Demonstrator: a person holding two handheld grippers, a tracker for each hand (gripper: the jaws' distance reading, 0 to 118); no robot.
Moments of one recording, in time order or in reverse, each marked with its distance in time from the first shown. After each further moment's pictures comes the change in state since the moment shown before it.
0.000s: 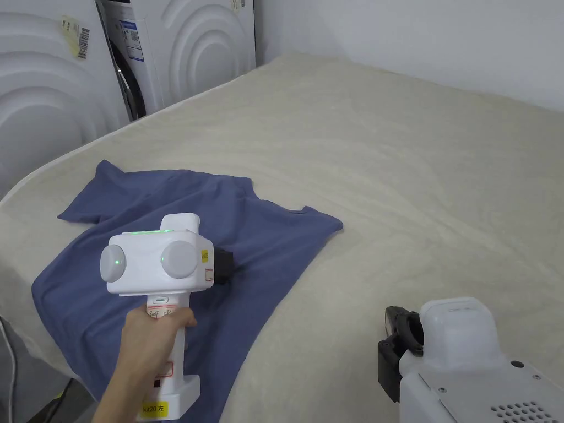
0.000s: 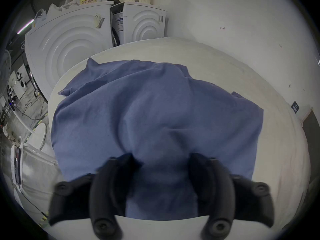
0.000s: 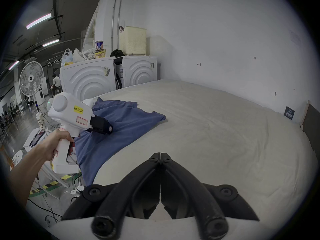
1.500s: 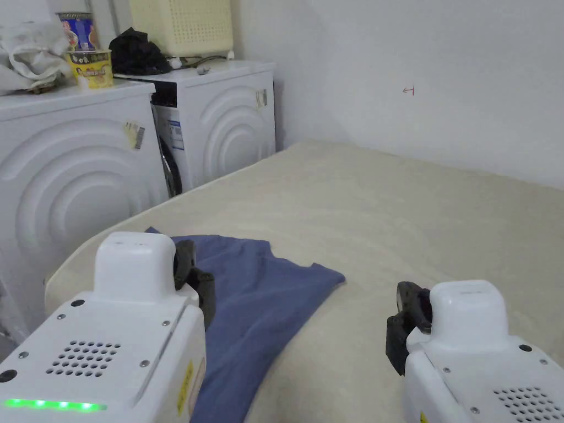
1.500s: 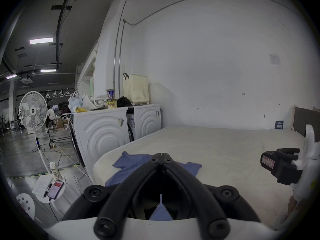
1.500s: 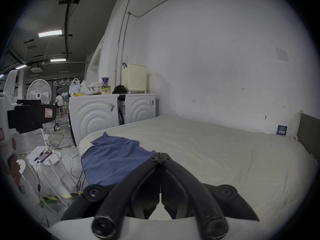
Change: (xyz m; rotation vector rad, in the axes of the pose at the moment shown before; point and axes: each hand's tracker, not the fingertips) left arm 0.047 -0.119 0.321 0.784 0.047 -0.133; right arm -0.002 0.031 0.098 0.315 -0.009 0.003
